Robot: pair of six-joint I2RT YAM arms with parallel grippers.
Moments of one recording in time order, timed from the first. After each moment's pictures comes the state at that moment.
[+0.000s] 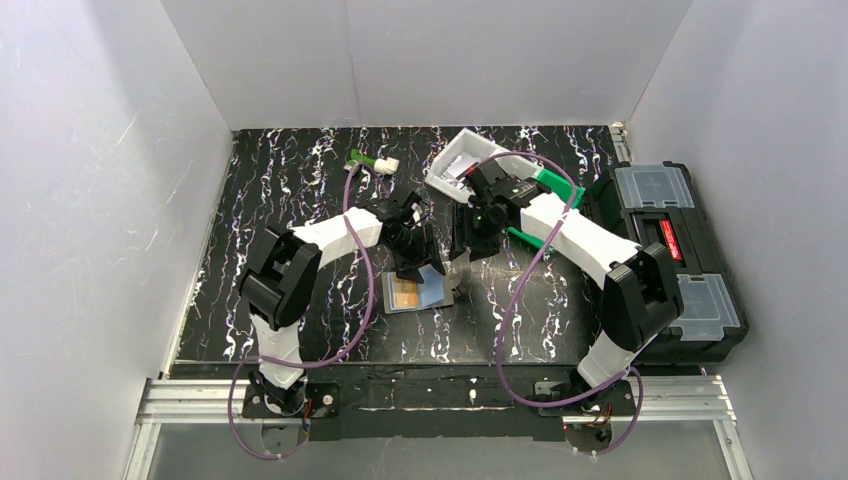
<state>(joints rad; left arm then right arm) -0.62 1.88 1.26 -0.57 0.38 -0.80 0.62 1.66 1.36 -0.82 -0.21 0.55</state>
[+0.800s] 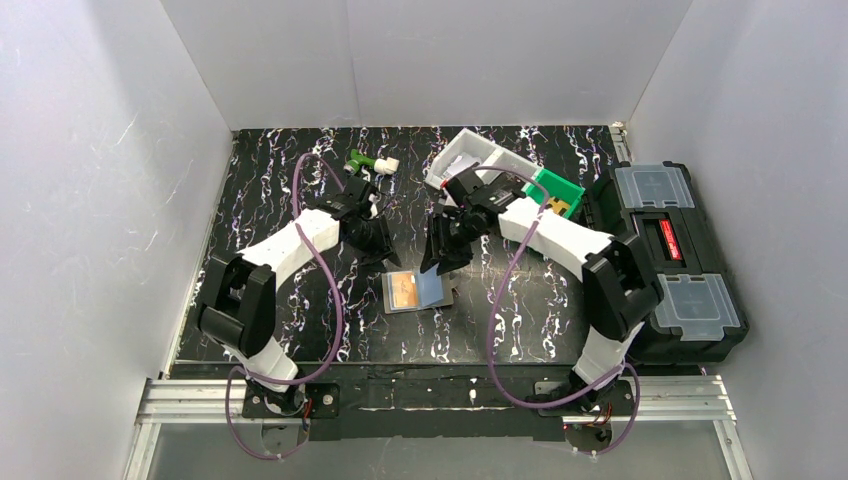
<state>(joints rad) -0.47 1.64 1.16 -0.70 0.25 -0.72 0.69 1.73 1.36 -0.71 -0.44 0.65</state>
